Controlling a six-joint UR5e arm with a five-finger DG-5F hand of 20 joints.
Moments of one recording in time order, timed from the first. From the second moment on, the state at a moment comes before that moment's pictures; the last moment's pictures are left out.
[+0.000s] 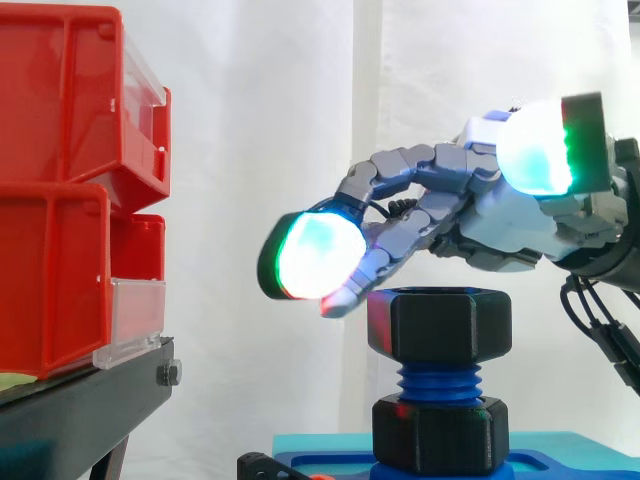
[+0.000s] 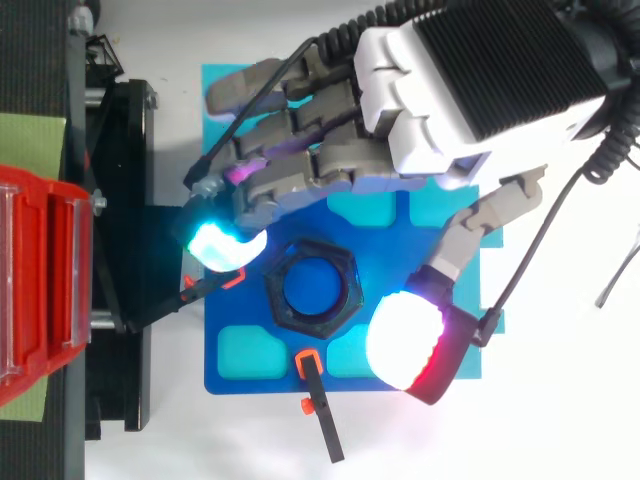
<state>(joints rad) -0.04 -2.30 -1.22 -2.48 -2.01 -1.05</state>
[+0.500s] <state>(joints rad) -0.04 -2.32 -1.22 -2.47 -2.00 -1.05</state>
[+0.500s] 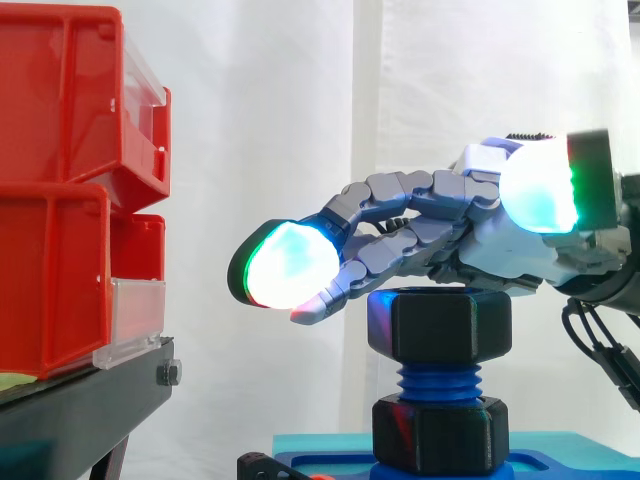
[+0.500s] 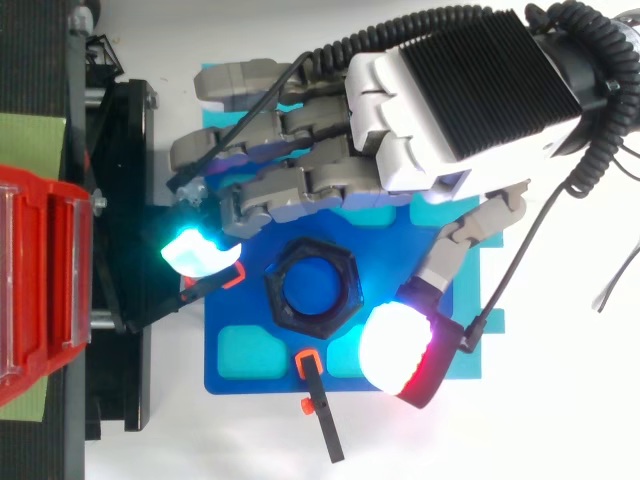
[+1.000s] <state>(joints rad) -0.04 -2.32 -1.22 -2.48 -2.01 -1.05</state>
